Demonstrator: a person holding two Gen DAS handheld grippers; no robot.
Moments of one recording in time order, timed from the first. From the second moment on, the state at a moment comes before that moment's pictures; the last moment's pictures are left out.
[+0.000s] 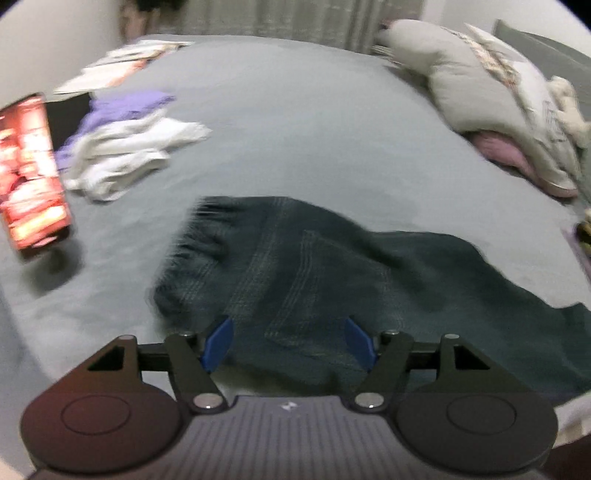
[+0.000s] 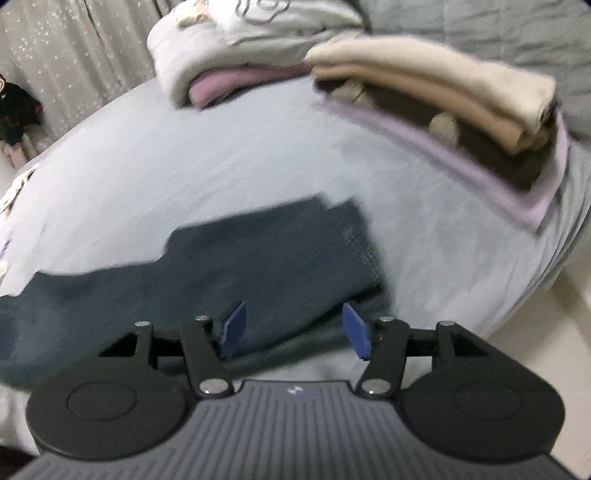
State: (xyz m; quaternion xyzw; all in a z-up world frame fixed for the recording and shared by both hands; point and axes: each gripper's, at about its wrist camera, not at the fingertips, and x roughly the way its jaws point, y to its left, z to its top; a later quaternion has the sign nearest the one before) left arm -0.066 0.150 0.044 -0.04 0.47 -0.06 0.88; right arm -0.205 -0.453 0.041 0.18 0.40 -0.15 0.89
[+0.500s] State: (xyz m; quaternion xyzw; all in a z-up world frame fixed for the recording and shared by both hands) left arm -0.057 0.085 -0.013 0.03 0.46 -0.10 0.88; right arm -0.208 -0.498 0.001 0.34 0.39 -0.15 0.84
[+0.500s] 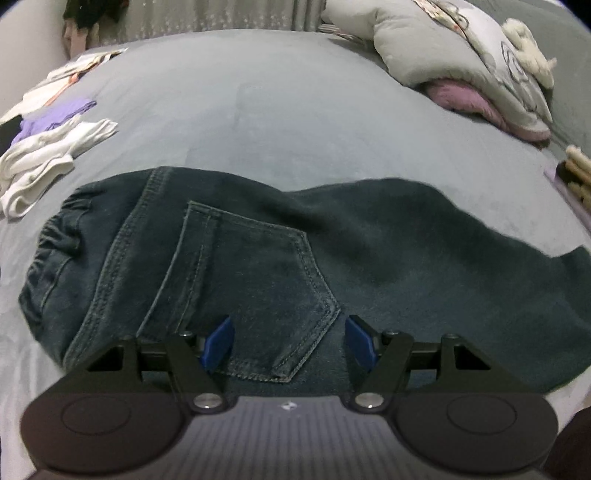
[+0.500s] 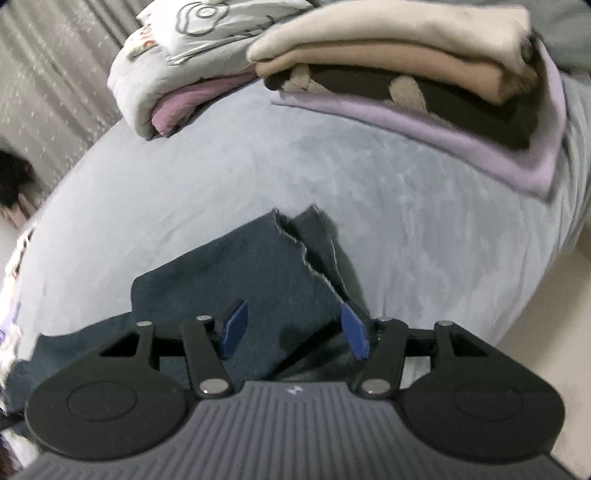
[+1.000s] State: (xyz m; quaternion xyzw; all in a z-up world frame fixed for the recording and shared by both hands) left arm -0.057 0.082 -0.022 0.06 0.44 -0.12 0.89; right arm -0.204 -0.471 -0.015 0.31 0.29 -0.20 0.88
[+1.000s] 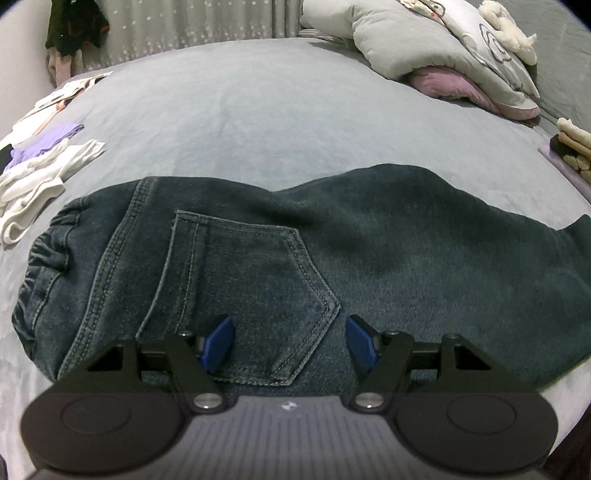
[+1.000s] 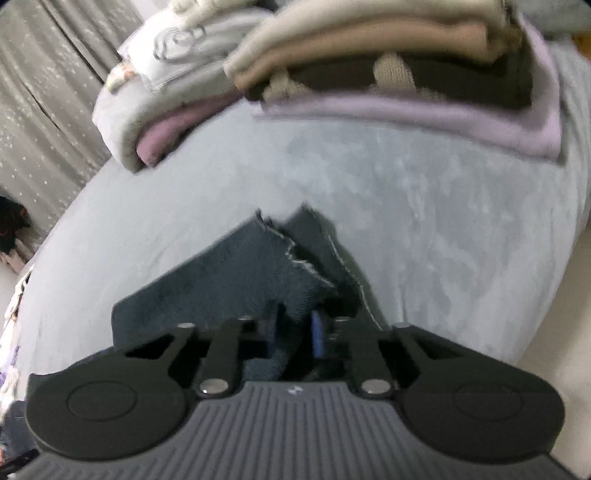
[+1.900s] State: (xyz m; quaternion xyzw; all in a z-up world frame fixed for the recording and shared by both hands) left arm -0.058 0.076 -0.023 0.08 0.44 -0.12 0.89; right arm -0.164 -0.500 -0.006 0.22 0.33 -0.20 0.90
